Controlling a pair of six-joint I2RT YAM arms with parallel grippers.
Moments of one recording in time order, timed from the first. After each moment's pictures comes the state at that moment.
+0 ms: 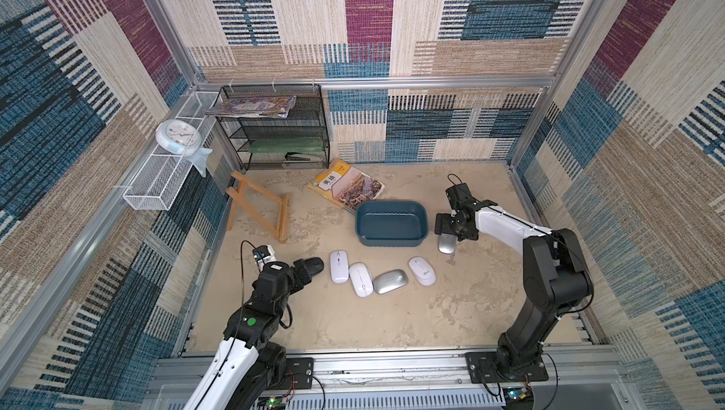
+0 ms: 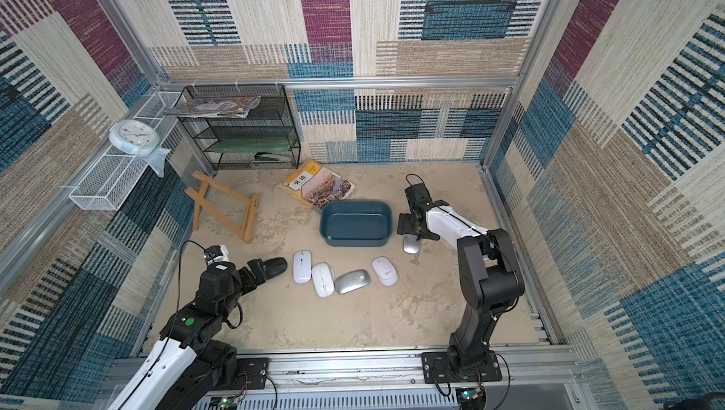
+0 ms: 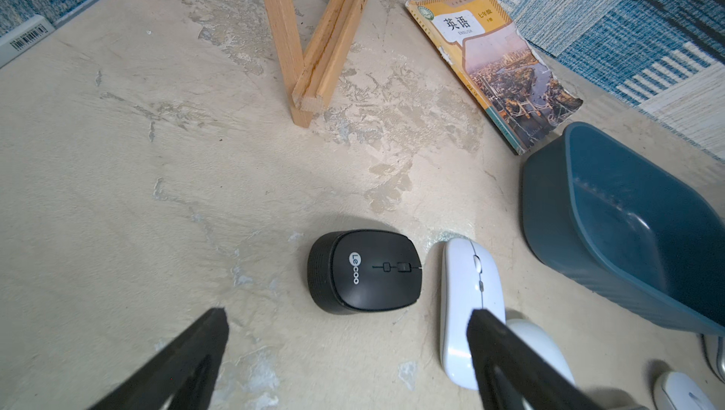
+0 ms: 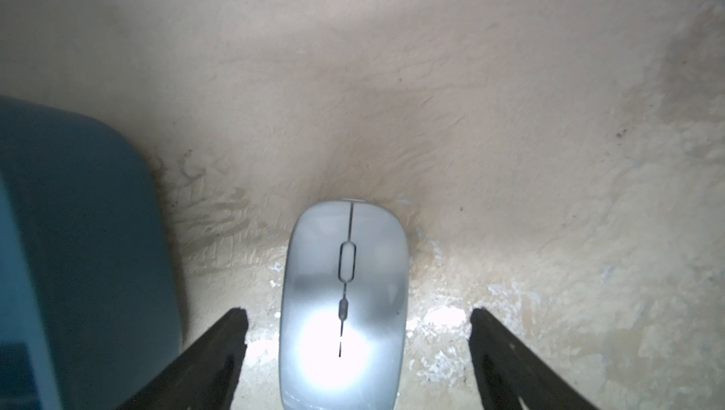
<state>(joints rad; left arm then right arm) -0.27 0.54 0.39 -0.49 -0.28 -0.62 0.27 1.74 1.17 -0.58 0.15 0.39</state>
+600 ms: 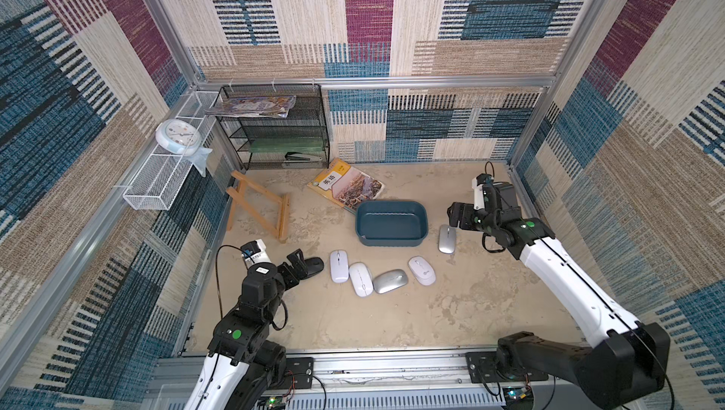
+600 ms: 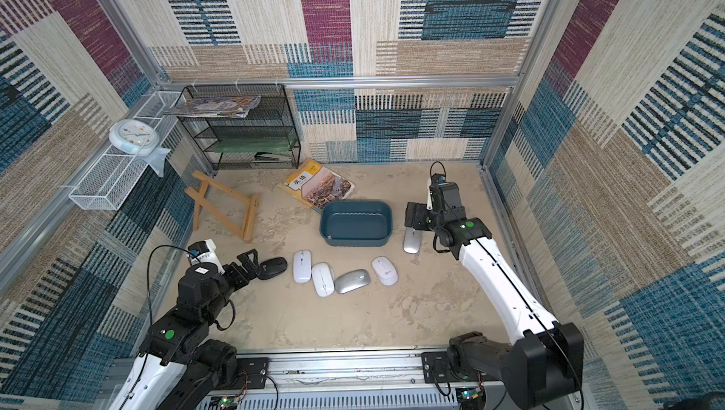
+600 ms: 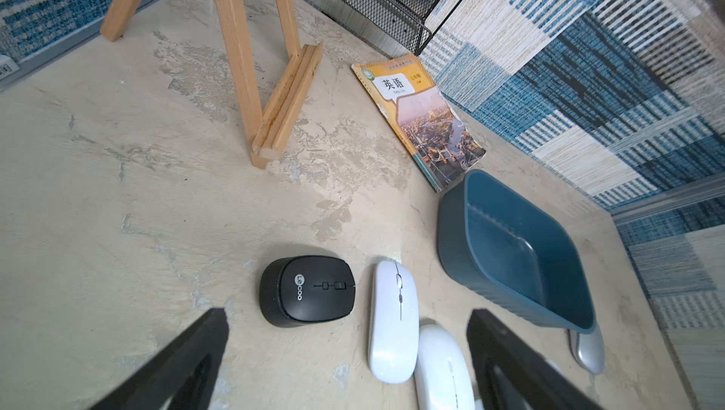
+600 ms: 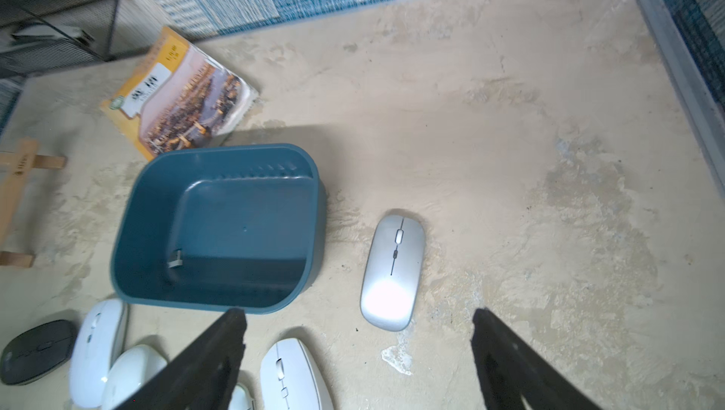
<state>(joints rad) -0.27 0.42 0.52 -0.57 -0.22 -0.69 0.28 1.15 1.04 -0.54 0.04 0.30</state>
